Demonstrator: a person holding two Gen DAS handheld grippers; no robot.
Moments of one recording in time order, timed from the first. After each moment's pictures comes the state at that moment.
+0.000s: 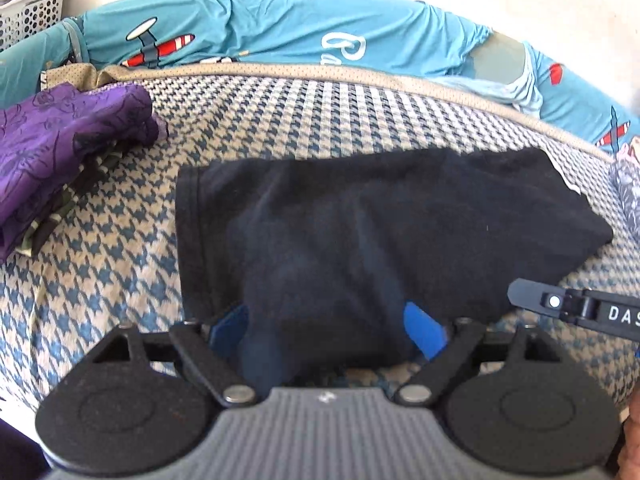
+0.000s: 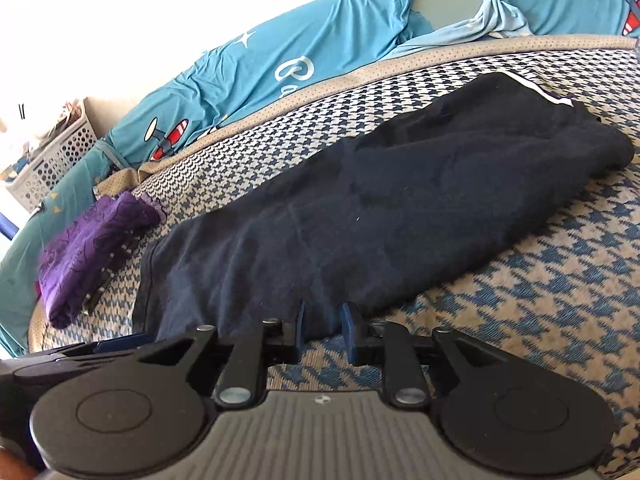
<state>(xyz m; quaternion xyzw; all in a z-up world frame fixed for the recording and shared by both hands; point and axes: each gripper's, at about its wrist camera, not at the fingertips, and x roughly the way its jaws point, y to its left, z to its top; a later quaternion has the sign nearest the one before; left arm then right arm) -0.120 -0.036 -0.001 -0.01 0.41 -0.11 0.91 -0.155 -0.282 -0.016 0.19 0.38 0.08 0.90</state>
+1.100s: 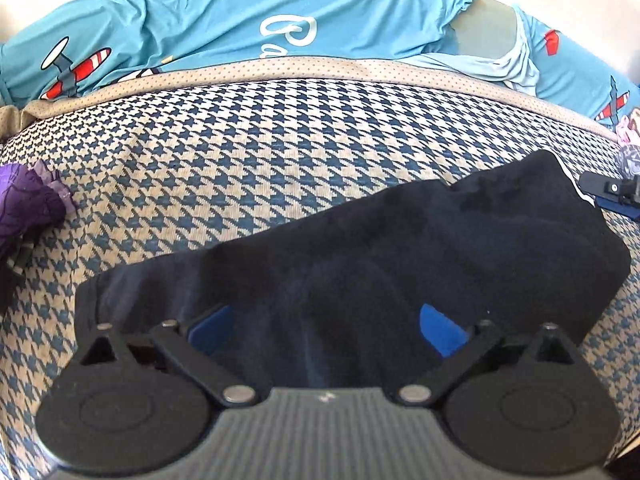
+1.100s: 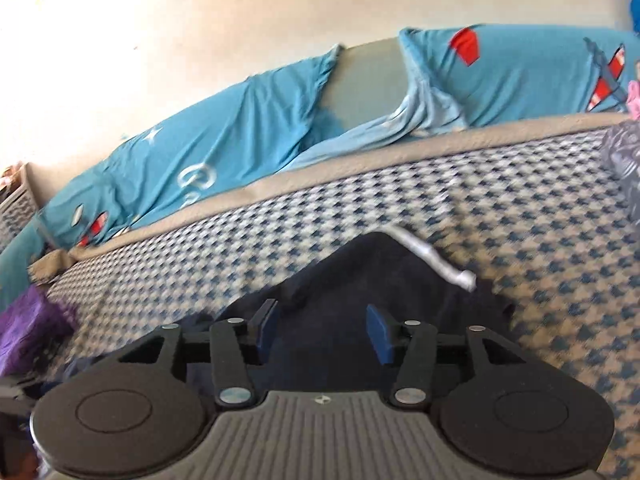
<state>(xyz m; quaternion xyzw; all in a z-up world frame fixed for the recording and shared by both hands) -0.012 -0.095 0.002 0.04 0.45 -0.15 0.88 -0.053 -0.409 0.018 0.15 0.31 -0.01 0.94</state>
